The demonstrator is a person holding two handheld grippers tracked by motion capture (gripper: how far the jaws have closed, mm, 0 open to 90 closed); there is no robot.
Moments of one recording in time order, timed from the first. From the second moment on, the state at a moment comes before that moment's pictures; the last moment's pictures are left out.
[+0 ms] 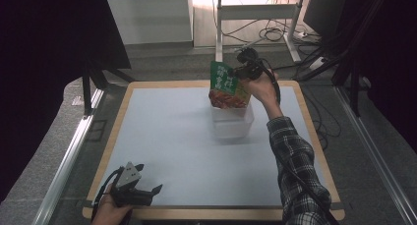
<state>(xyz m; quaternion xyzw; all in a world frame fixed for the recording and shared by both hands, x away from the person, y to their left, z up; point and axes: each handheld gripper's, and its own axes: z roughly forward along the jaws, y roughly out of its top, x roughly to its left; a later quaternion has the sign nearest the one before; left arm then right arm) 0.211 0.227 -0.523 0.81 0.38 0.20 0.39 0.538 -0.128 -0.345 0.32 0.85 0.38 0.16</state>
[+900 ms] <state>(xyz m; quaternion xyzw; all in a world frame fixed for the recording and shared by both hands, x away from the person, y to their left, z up) 0.210 0.226 -0.524 0.82 0.38 0.20 0.39 0.527 -0.151 -0.332 0.31 0.83 0.41 0.22</state>
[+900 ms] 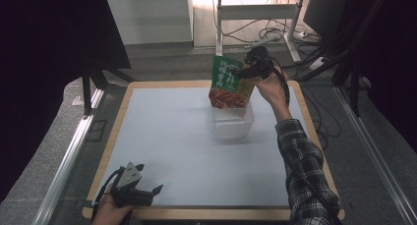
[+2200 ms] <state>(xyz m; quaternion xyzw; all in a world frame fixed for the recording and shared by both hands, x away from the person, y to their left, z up) 0.210 0.225 -0.523 0.82 0.38 0.20 0.38 0.491 -0.180 -0.335 0.32 0.81 0.43 0.23</state>
